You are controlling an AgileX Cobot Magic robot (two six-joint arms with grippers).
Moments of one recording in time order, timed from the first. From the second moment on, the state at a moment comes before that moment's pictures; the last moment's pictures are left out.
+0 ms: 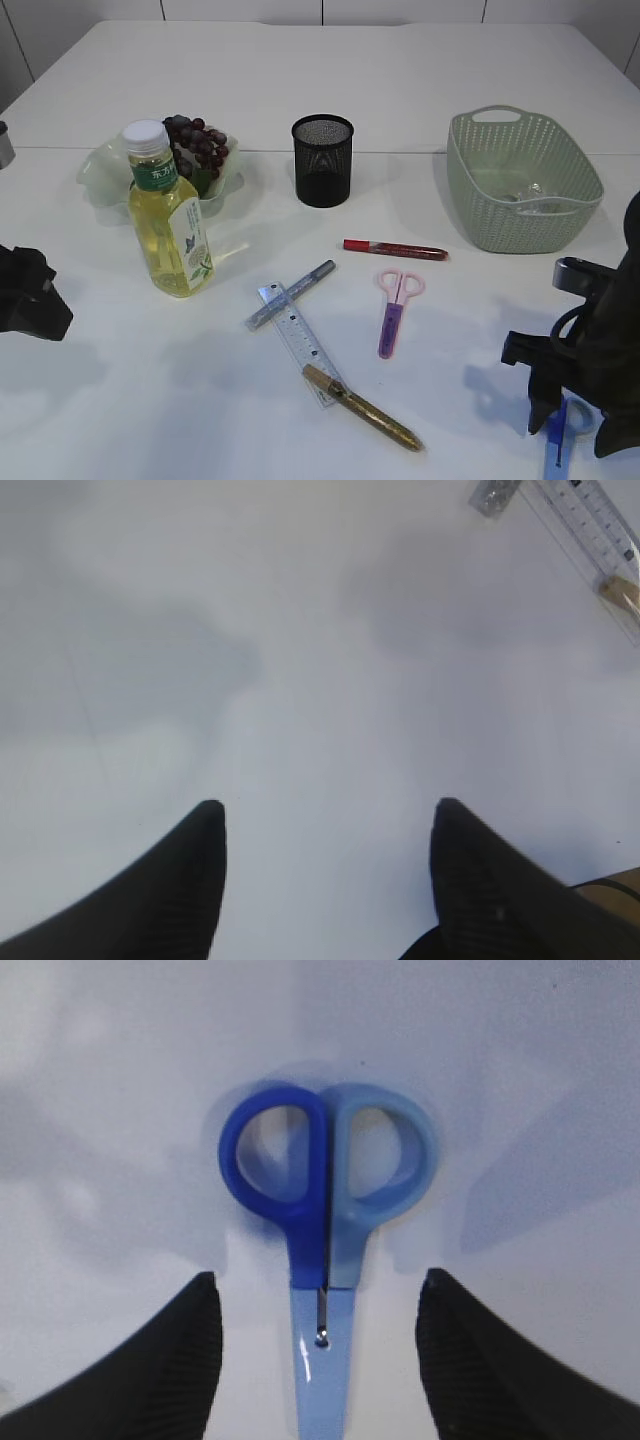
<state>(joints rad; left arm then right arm) -0.34 1.30 -0.83 -0.14 0.84 -0.09 0.24 1.68 -0.75 0.12 0.74 0.58</state>
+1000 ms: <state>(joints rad) -0.34 1.30 -0.83 -0.14 0.85 -0.09 0.24 1.76 -0.75 0.12 0.67 0.58</state>
